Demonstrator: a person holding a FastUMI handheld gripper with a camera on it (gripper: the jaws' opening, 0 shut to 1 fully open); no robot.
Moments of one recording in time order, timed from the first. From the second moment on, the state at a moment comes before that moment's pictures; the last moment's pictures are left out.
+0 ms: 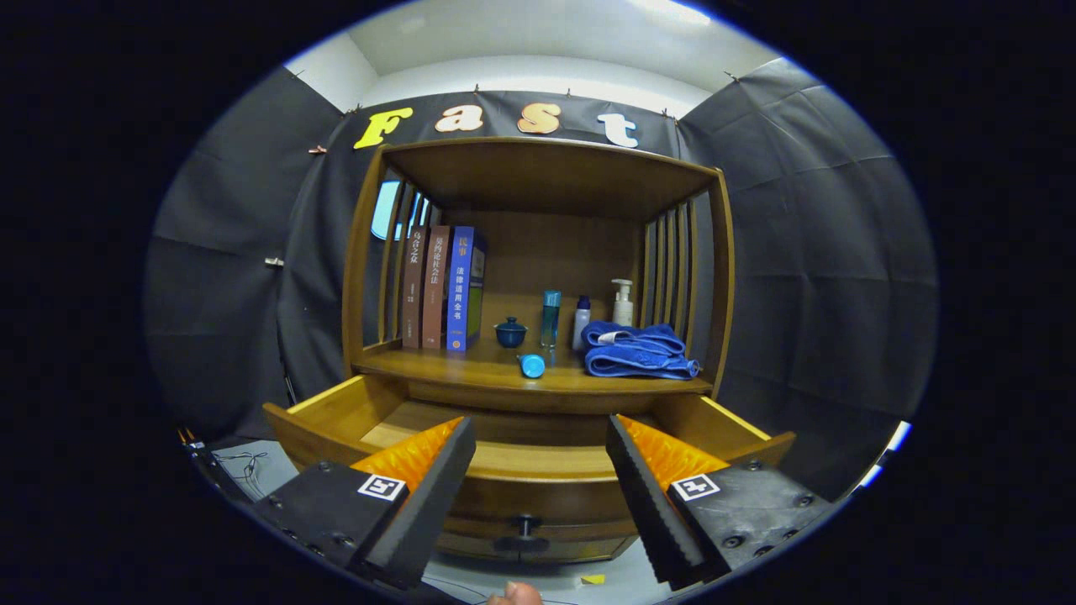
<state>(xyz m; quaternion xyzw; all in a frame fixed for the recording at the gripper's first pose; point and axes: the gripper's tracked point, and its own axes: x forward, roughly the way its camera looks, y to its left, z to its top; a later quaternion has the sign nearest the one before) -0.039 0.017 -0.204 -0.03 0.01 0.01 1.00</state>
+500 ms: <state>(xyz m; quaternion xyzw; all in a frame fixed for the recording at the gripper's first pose) -0.030 0.015 -0.270 -0.02 0.04 0.01 1.00</state>
